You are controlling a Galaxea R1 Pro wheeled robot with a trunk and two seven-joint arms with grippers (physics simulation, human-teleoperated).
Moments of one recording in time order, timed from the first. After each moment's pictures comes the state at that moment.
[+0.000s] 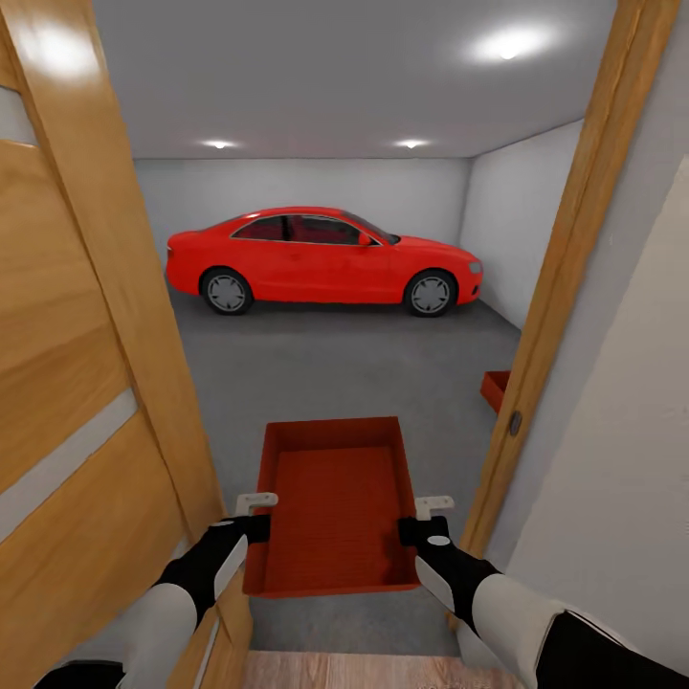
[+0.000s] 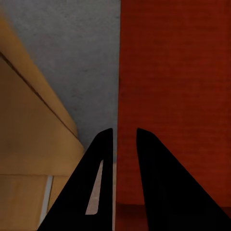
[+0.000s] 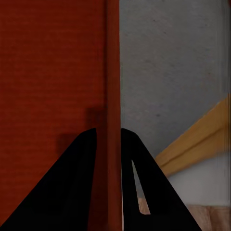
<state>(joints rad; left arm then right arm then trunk) -0.71 -0.06 -0.01 -0.41 0.07 0.27 0.11 -0.81 0.09 0.88 -0.17 -0.78 -0.07 -0.27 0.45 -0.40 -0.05</state>
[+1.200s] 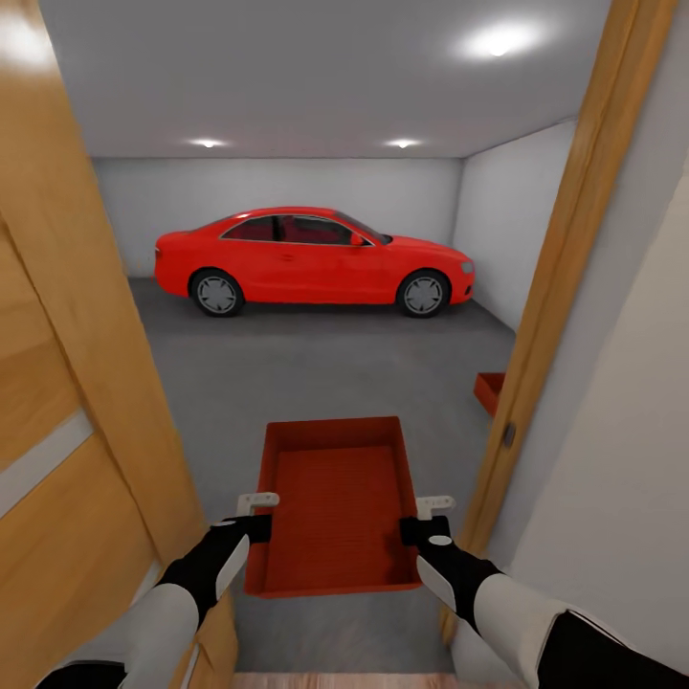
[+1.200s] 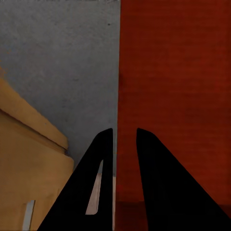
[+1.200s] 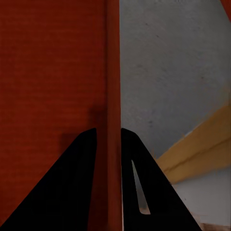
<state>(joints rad) -0.71 -0.07 -0.01 -0.41 0.07 0.27 0.12 -0.81 0.08 0.88 -0.17 -0.77 -0.07 -0.26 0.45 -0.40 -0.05</state>
